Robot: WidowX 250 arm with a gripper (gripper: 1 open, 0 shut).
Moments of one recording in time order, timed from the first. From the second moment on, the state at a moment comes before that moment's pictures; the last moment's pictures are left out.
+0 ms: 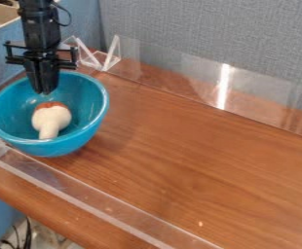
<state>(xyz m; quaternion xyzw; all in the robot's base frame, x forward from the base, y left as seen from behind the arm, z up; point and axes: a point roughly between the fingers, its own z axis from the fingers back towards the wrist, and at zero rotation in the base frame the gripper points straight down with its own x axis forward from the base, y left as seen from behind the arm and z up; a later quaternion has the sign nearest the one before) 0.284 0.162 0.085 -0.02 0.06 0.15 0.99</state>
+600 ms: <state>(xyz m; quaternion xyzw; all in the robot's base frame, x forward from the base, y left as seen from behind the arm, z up) 0.272 0.170 0.063 -0.02 0.07 0.15 0.99</state>
